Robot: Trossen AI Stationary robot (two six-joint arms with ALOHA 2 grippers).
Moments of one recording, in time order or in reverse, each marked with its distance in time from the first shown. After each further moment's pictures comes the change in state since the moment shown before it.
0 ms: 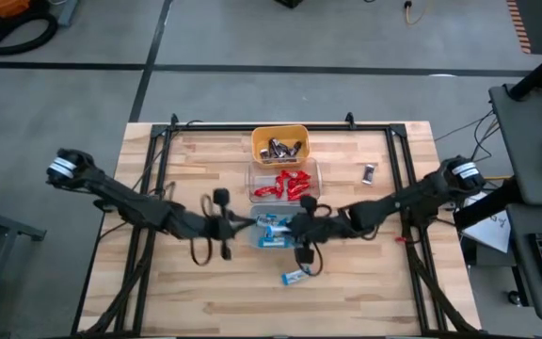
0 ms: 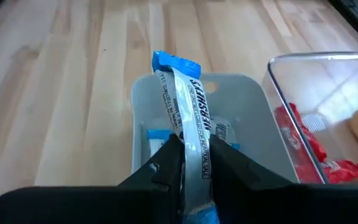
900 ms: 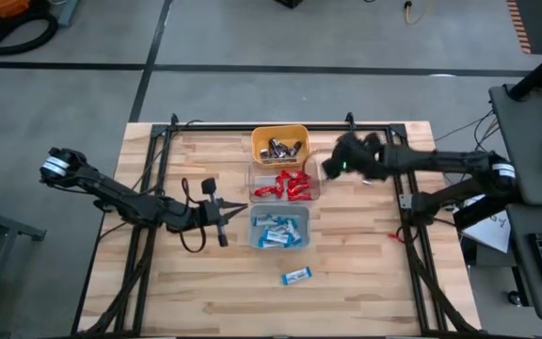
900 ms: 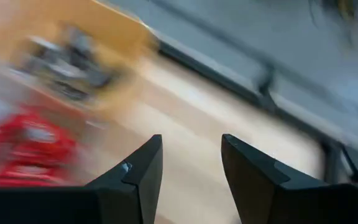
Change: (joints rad) left arm 0.043 -0.101 -0.135 0.197 -0.089 -0.097; right arm -0.507 -0.330 0.012 -0.735 0.309 0.412
